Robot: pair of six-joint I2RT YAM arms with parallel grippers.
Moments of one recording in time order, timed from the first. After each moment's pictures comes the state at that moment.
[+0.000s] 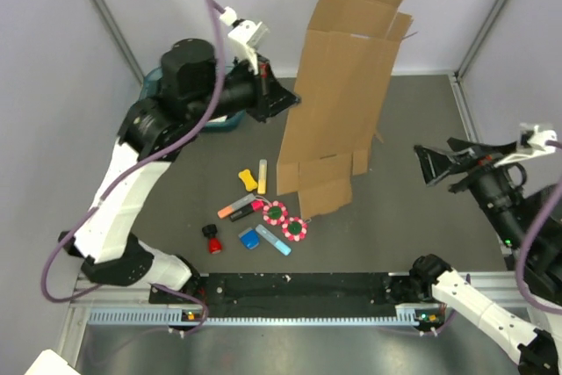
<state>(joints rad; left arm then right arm) -0.72 1.46 2.06 -0.82 0.24 -0.31 0.61 0.51 1.24 -0.66 0.27 0.34</state>
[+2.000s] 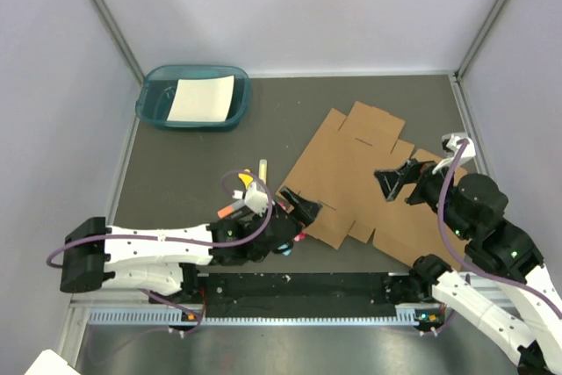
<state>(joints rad) -1.32 1.15 0.70 -0.17 -0.68 -1.61 0.61 0.47 0.93 -0.66 0.20 0.42</state>
